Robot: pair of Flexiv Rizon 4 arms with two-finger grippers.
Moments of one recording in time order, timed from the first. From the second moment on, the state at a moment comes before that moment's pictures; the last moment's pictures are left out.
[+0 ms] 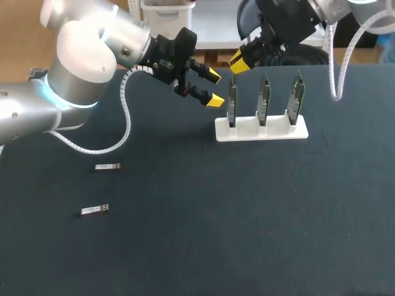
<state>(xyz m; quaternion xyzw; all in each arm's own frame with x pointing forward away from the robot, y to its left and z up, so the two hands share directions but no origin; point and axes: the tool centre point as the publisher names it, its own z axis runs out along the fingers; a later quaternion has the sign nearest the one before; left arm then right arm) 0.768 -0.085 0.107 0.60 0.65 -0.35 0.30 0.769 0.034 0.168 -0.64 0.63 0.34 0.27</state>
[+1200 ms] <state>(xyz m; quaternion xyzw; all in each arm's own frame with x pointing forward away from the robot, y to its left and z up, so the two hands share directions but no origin) 0.768 -0.085 0.107 0.60 0.65 -0.35 0.30 0.768 0.035 0.173 -0.60 0.64 0.38 0.28</state>
